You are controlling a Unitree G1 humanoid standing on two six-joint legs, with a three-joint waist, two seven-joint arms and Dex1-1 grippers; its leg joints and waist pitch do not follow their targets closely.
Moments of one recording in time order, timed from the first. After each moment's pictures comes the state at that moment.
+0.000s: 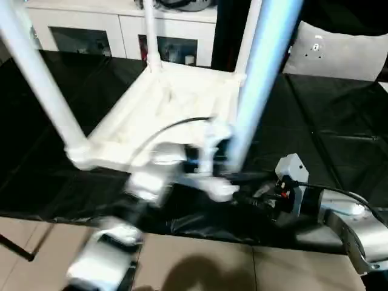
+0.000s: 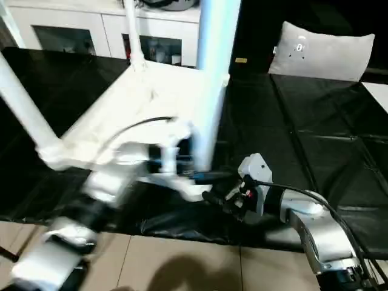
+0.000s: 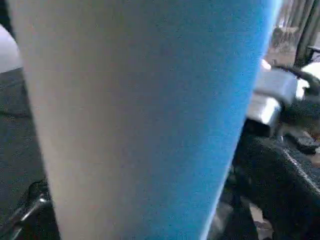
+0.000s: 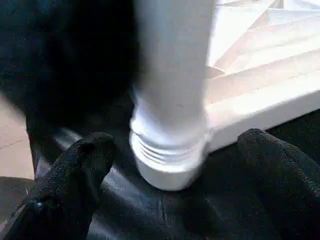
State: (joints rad) left arm -0.71 0.02 -0.26 0.52 -0.22 0.13 -1.09; right arm -0.14 -0.51 0.09 0.00 0.28 0.30 0.93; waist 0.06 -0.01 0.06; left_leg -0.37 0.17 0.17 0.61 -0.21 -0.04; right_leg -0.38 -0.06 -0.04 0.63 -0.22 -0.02
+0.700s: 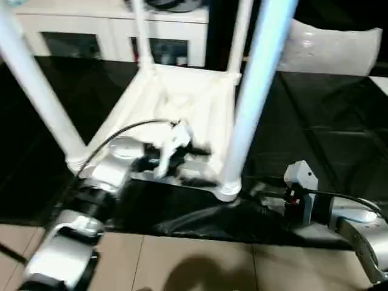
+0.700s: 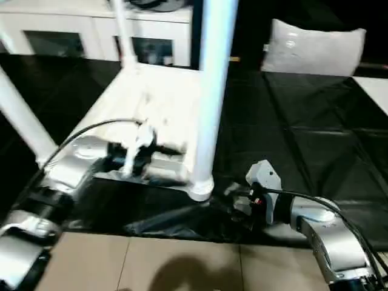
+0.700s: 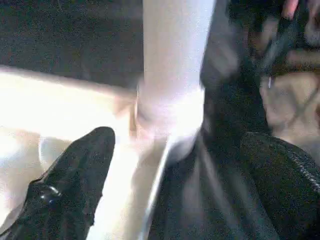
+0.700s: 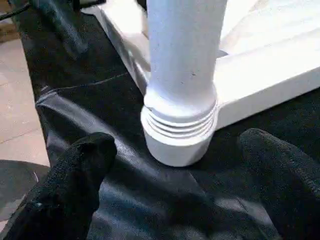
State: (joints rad) left arm -0.70 0.38 -0.31 0.62 -0.11 0.06 -1.32; right arm -0.09 -0.57 0.07 -0.03 0.30 0.31 0.97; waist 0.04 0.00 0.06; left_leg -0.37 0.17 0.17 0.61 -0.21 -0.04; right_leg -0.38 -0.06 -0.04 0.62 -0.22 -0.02
